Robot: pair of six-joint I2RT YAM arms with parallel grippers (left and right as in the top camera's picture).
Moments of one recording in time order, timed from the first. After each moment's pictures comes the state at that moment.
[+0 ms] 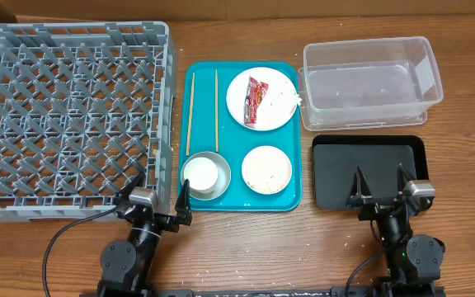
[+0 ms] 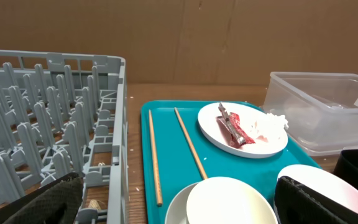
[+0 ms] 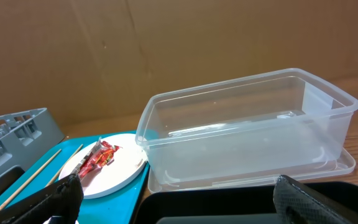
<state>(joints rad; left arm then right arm) -0.16 0.02 0.01 -0.07 0.07 -0.13 0.05 0.01 0.02 -0.03 -0.05 0.22</state>
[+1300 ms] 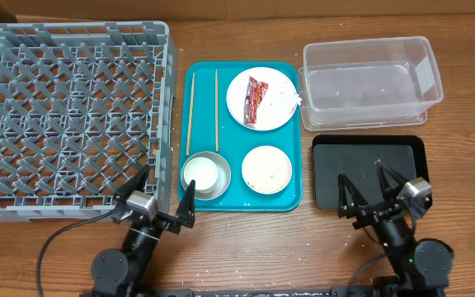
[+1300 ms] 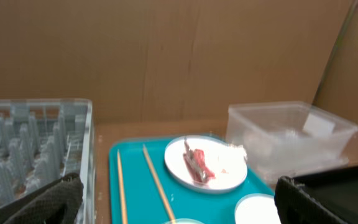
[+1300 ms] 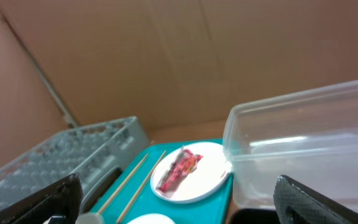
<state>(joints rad) -0.16 0.02 0.09 -0.01 0.20 -0.15 0.05 0.03 0.11 0.00 -0.33 0.39</state>
